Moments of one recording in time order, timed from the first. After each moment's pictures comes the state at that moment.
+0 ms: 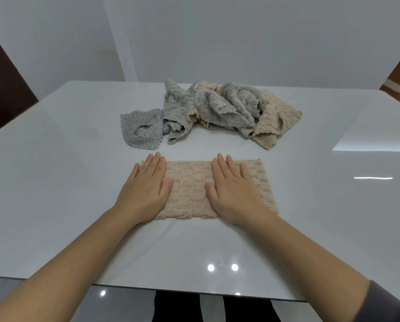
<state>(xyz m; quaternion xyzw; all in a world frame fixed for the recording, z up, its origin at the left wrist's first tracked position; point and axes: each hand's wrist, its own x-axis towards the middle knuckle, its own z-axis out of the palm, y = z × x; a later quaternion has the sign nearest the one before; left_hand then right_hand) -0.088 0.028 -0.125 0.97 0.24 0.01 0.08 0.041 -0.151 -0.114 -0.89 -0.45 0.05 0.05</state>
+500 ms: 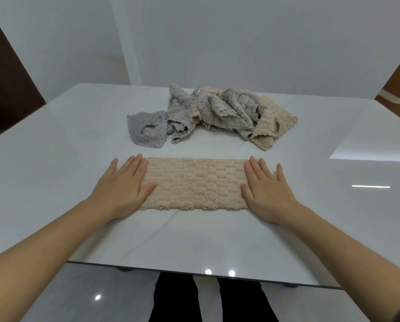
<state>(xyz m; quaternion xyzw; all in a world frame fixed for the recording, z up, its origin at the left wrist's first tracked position) -0.135 0.053 -0.110 0.97 0.25 -0.05 -0.04 0.072 -0.215 -0.112 -0.91 -0.41 0.03 -0.03</state>
